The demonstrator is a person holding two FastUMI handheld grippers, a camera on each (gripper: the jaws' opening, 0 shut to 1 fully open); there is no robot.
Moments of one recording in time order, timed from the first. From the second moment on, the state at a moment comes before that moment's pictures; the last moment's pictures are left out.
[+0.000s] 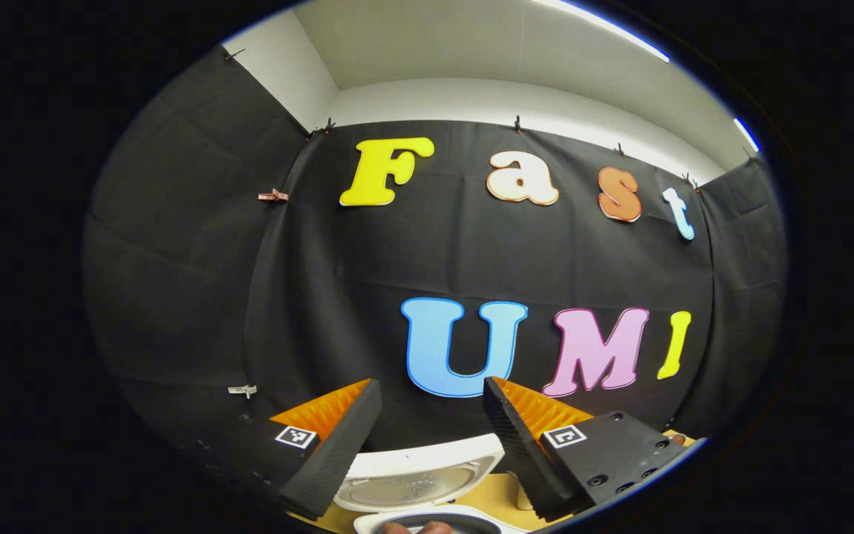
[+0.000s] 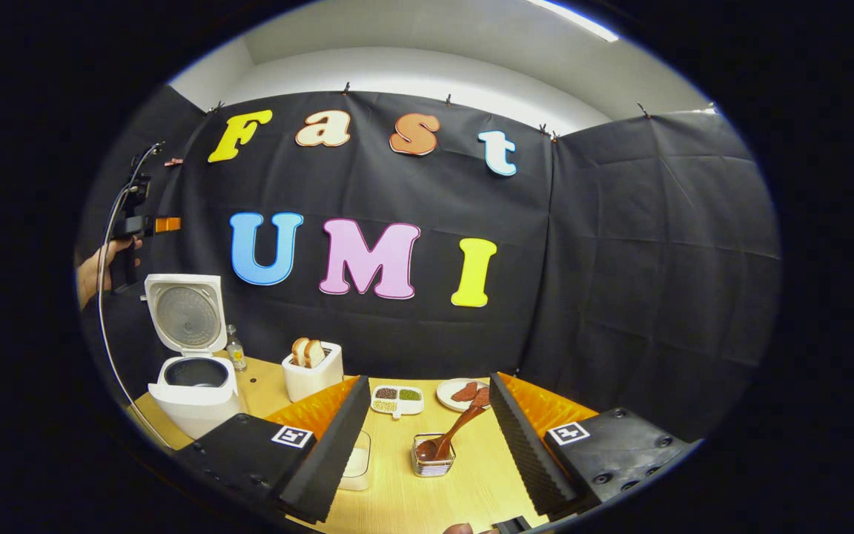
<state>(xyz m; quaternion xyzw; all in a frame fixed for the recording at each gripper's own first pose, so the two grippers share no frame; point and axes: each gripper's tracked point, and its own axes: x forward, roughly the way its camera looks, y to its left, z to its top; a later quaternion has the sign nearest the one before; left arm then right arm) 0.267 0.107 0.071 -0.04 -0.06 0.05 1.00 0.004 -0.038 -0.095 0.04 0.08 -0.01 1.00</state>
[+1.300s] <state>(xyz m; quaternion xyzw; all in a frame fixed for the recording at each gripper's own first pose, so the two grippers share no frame) 0.263 0.062 -0.094 -0.04 0.14 0.11 0.98 -0.004 -0.034 -0.114 0.02 0.11 0.06 0.99</state>
